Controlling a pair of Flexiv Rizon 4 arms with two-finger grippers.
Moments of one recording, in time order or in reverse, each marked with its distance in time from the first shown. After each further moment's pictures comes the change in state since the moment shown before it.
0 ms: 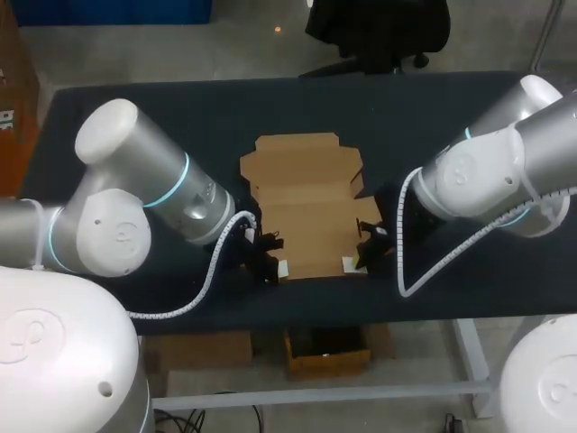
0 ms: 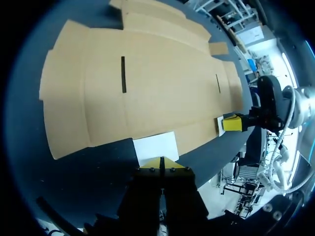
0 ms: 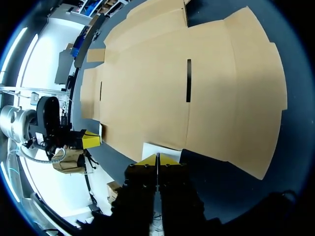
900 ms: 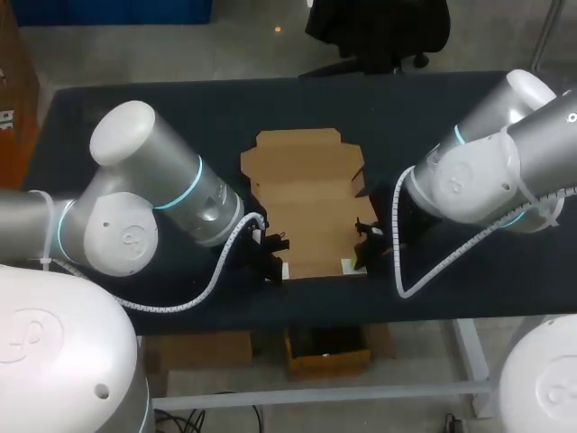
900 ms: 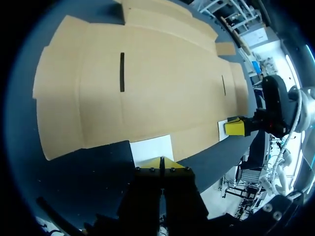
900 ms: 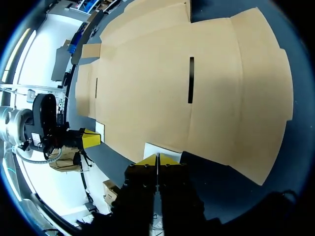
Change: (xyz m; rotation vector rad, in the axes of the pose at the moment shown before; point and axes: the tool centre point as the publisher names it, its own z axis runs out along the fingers) left arm -0.002 -0.004 0.009 0.013 -0.047 -0.022; right arm -0.001 0.001 0.003 0.019 -0.042 -0.014
